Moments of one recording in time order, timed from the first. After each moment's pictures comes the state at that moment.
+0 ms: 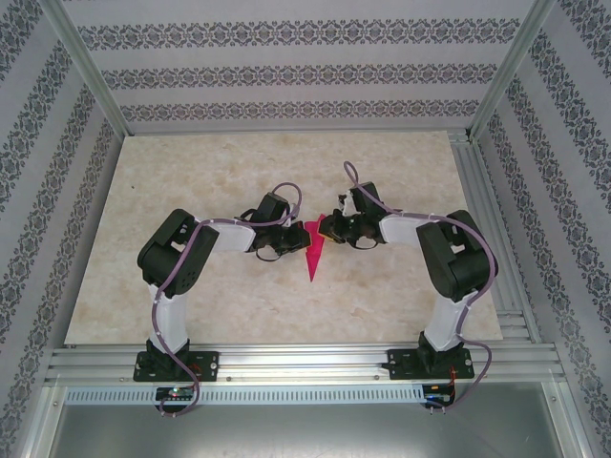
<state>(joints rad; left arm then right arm) -0.56 1.98 1.03 0.08 0.52 -0.84 0.40 1.85 0.94 0.01 -0.60 0.76</state>
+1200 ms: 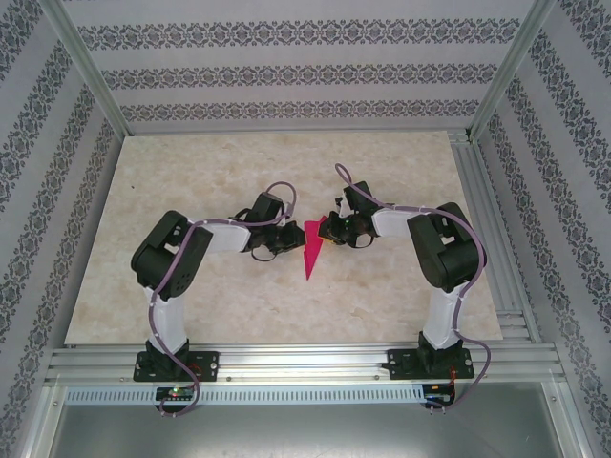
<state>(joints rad) -0.53 1.91 0.99 0.03 0.49 -0.81 0.40 1.93 1.03 -0.14 -0.52 0.68</state>
